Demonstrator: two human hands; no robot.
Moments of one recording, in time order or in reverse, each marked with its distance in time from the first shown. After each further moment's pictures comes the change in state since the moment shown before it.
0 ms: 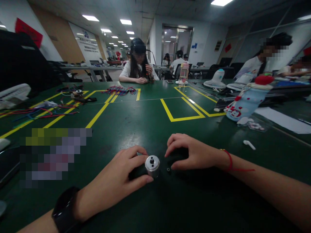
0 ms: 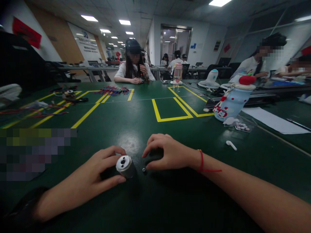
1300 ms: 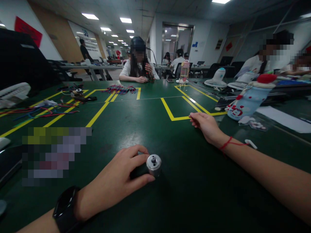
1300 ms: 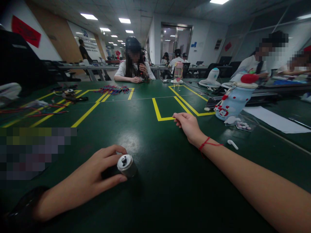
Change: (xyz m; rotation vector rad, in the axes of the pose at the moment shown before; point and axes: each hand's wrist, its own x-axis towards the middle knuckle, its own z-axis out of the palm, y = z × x) left_hand -0.001 -0.013 0.003 0.007 0.047 0.024; right_hand 0.016 0.084 -0.018 0.448 0.891 0.503
